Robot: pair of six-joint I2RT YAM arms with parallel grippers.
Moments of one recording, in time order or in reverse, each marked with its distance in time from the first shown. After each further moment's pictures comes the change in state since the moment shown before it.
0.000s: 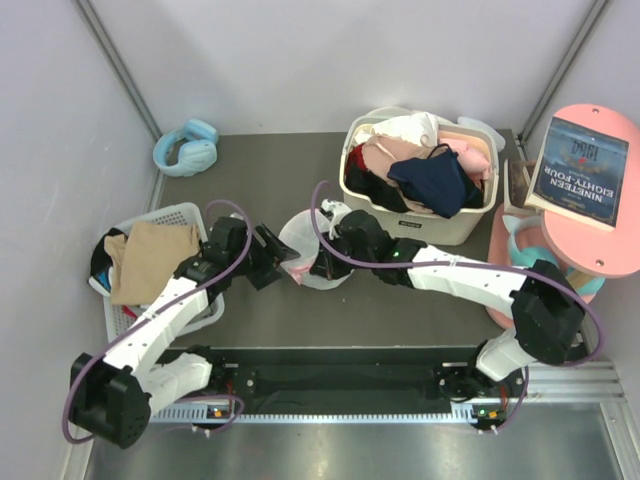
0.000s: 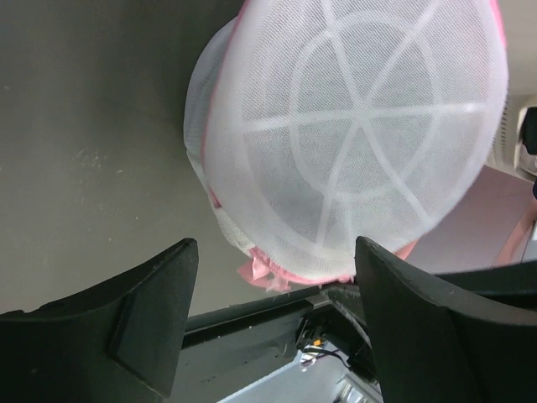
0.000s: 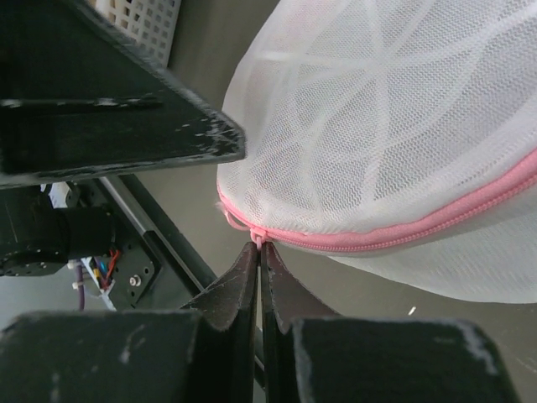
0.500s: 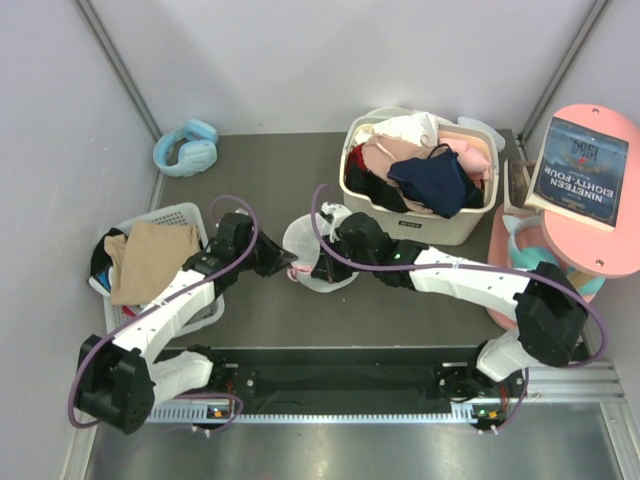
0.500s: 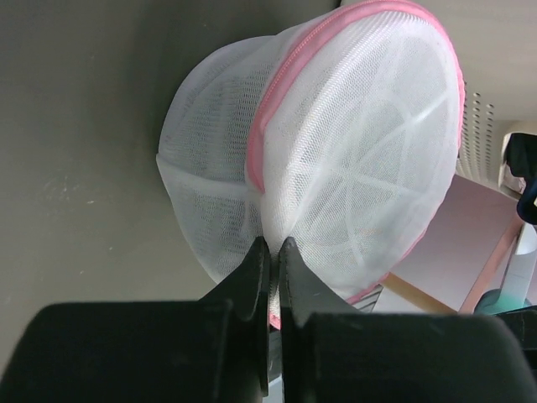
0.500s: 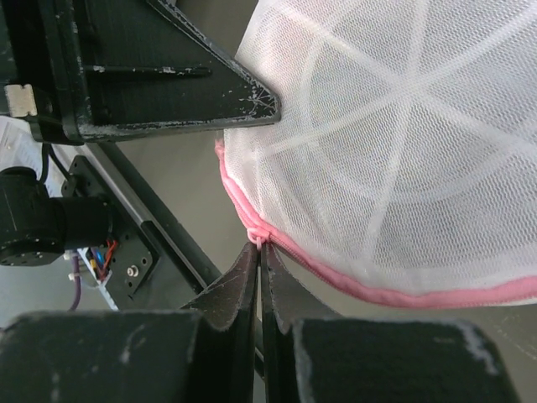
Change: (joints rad) left arm -0.006 0.088 -0.004 0.112 -0.007 -0.043; right arm 0.018 -0.008 -0.002 -0.026 0.002 -0.008
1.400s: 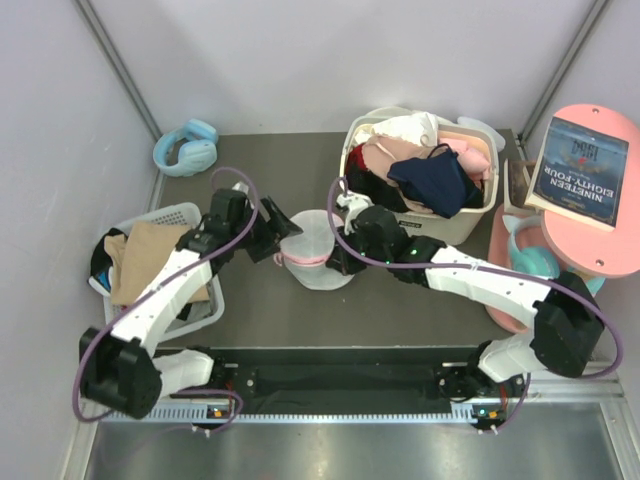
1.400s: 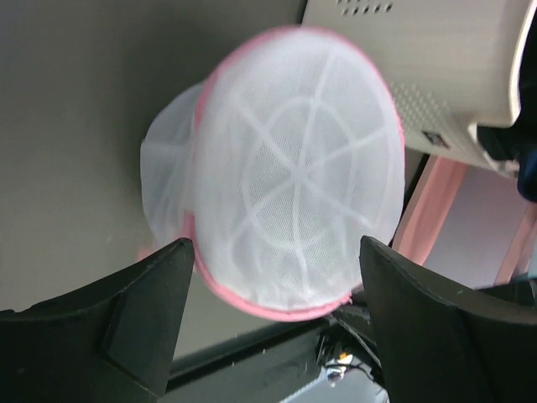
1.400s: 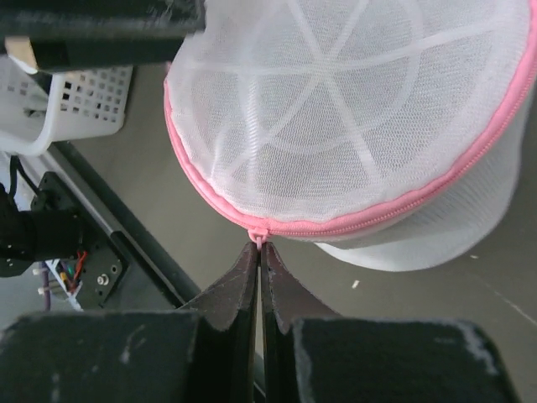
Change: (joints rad) left arm 0.054 0.127 0.241 -0.101 0.033 0.243; right arm -0.081 -0.113 -0.040 -0.063 0.040 -0.071
